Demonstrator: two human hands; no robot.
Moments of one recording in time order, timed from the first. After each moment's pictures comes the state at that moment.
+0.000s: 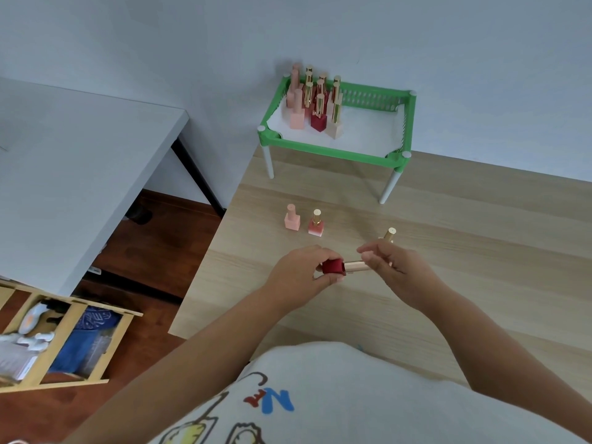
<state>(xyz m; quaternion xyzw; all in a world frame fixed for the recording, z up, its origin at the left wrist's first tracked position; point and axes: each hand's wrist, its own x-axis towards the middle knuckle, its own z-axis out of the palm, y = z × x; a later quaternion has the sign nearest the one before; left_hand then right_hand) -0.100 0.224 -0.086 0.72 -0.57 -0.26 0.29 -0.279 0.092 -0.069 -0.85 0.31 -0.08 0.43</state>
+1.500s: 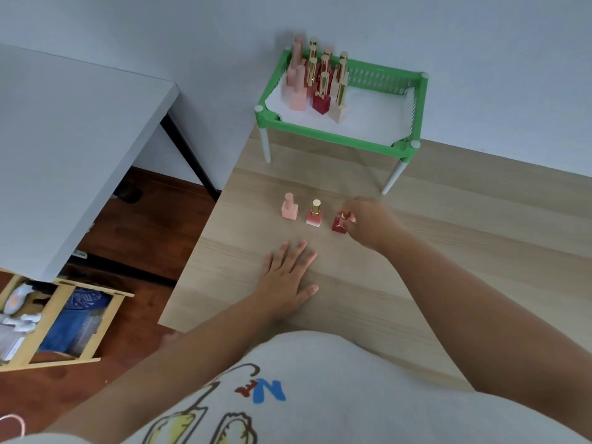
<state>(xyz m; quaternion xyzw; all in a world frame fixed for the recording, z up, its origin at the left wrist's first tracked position) -0.083 0.249 -0.196 0.79 -0.57 -0.22 0.04 -0.185 0.041 -0.095 -0.92 0.33 0.06 0.22</state>
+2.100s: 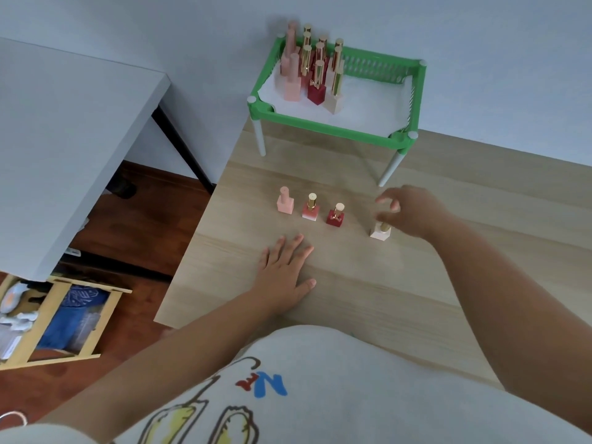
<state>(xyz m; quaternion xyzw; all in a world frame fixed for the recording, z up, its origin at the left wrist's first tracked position) -0.087 0.244 -0.189 0.80 -0.55 -0.24 0.07 -0.237 -0.005 -0.081 -0.88 0.40 0.08 0.23</state>
